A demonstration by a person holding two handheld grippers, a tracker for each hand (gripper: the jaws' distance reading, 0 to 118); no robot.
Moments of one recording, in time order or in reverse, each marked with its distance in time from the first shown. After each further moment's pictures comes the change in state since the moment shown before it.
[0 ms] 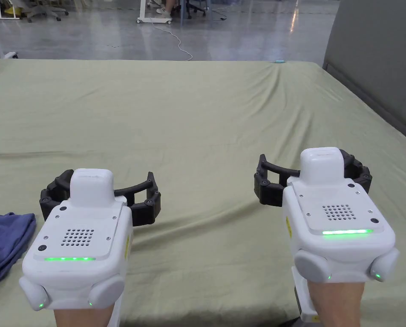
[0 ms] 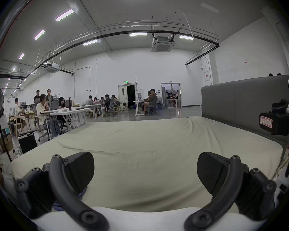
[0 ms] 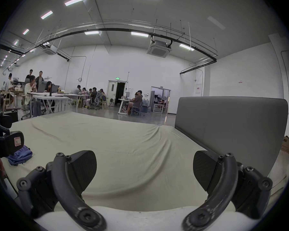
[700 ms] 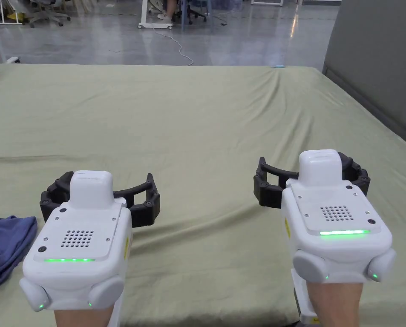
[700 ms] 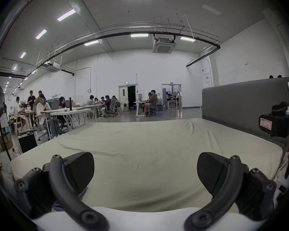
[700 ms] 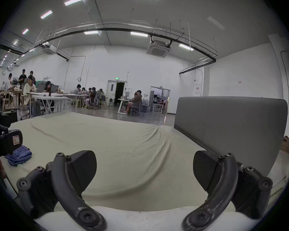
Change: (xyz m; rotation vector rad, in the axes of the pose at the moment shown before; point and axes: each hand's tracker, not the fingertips) left arm -0.002 0.002 0.001 0.009 0.003 0.008; right arm -0.001 0.001 -0.001 -0.002 -0.004 0.001
